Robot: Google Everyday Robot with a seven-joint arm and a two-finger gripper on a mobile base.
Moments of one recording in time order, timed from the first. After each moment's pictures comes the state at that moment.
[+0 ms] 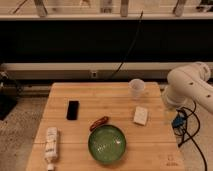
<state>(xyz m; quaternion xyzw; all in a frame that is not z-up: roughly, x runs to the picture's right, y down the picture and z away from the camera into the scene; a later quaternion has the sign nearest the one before) 0.292 0.110 0.681 -0.28 0.02 0.03 0.96</state>
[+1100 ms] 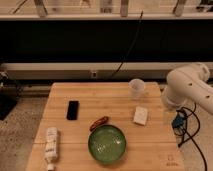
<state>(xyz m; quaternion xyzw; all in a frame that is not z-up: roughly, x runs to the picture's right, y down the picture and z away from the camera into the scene) 0.285 0.122 0.690 -0.28 0.03 0.02 0.96</state>
